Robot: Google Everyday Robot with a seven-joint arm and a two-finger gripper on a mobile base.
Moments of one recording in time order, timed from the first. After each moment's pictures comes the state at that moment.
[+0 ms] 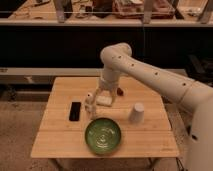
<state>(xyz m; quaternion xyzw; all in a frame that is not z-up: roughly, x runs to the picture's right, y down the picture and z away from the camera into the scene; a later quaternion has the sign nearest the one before) 0.002 0.015 0.752 -0.20 -0.29 -0.60 0.72</state>
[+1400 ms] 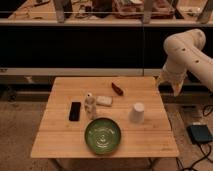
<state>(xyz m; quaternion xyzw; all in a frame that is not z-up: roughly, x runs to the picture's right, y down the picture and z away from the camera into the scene) 0.300 0.014 0.673 -0.29 -0.08 -0.40 0.87</state>
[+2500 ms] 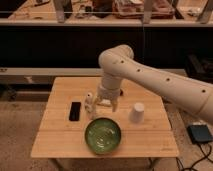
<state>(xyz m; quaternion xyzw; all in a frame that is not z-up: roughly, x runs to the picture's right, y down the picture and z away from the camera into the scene) -0.005 0.050 0.683 -0.20 -0.31 -0.61 0.70</state>
